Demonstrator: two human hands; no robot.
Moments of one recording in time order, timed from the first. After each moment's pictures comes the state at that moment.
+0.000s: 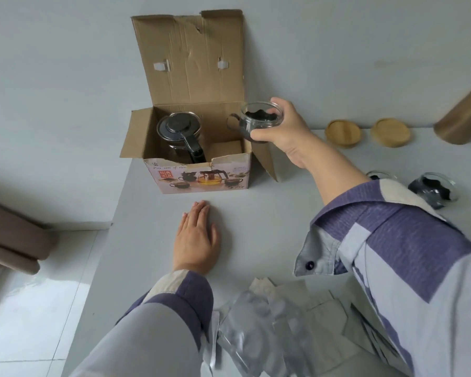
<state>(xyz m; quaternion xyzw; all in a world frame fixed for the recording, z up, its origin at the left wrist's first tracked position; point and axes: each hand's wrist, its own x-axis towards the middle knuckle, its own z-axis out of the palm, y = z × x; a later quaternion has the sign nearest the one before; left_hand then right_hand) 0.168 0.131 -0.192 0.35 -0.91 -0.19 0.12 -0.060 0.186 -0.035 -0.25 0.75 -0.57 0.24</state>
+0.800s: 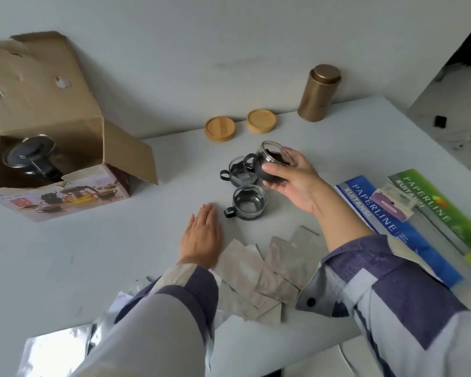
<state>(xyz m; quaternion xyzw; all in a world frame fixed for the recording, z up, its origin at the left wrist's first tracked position) 0.021 0.332 -0.177 0.20 -0.96 -0.19 0.03 -0.132 0.483 -0.068 -0.05 0.56 -0.77 0.31</state>
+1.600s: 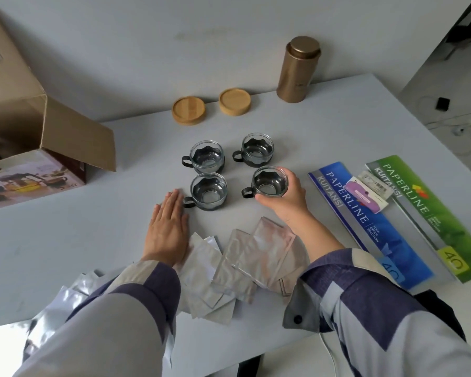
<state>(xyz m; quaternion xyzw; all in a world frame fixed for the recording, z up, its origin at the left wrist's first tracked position) 0.009 0.356 -0.195 0.22 -0.96 -0.15 0.07 -0.151 0.560 -0.162 -0.04 0.85 -0.51 0.13</state>
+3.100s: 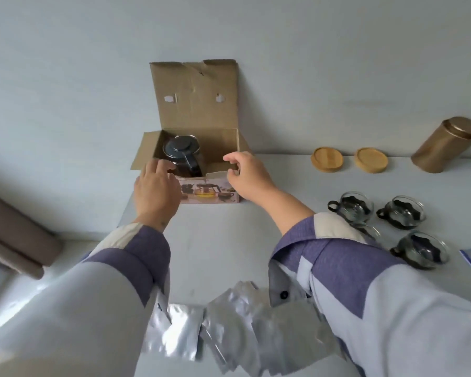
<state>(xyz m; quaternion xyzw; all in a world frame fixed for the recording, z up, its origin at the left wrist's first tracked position) 0.151 0.078 -0.068 0.43 -0.86 -0.08 0.27 -0.002 0.200 -0.038 -0.46 0.82 -0.34 0.10</state>
